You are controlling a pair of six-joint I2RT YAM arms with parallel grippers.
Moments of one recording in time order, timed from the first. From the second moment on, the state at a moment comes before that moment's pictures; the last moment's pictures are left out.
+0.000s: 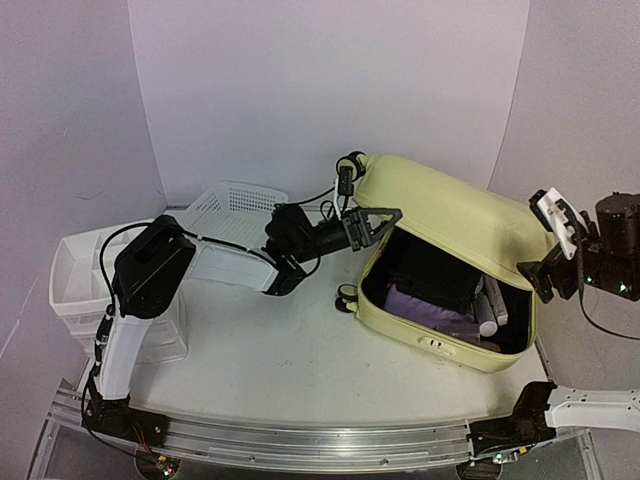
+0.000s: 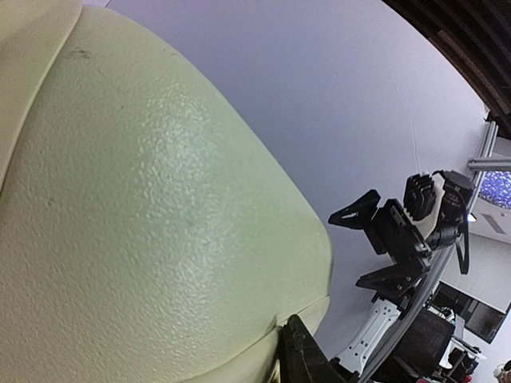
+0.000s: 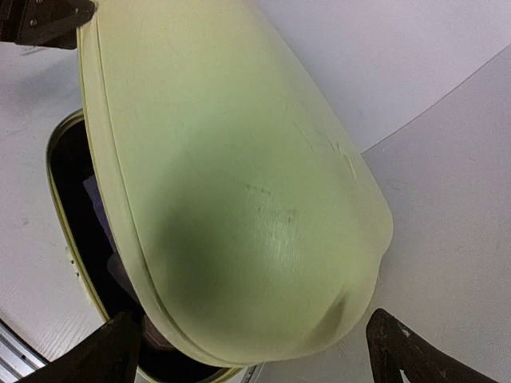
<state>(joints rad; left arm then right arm) -0.92 2.22 1.53 1.19 0.52 -0.81 0.82 0.75 1.29 -1.21 0.54 -0.22</state>
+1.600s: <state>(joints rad) -0.77 2.07 1.40 1.08 0.44 -0.82 0.81 1.18 1.29 -0.67 0.92 -1.02</state>
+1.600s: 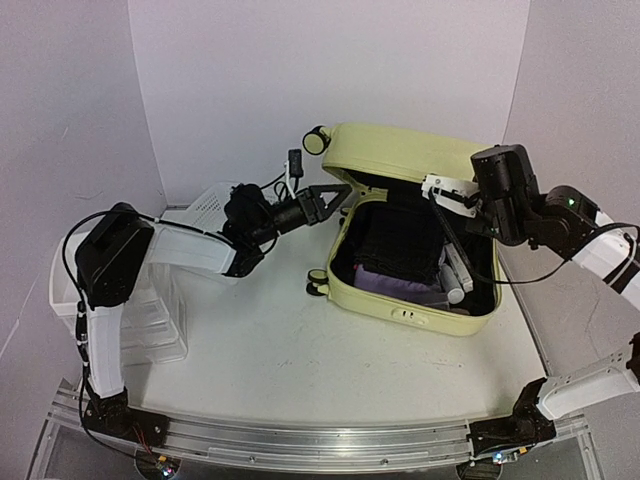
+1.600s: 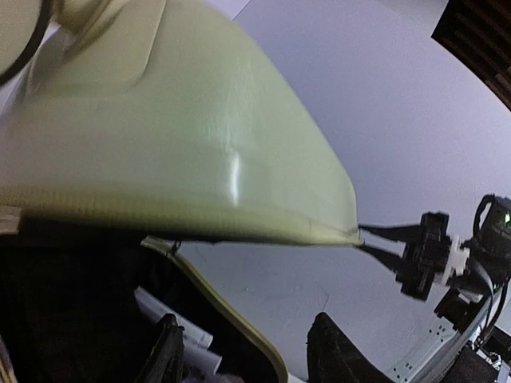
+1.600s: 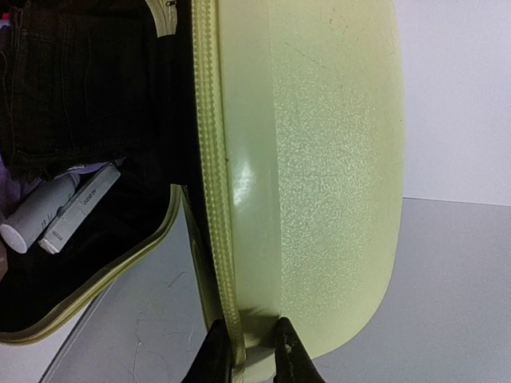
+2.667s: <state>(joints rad) -0.95 1.92 1.10 0.52 0.25 -0.66 0.80 1.40 1.79 -0.95 0.79 -0.63</state>
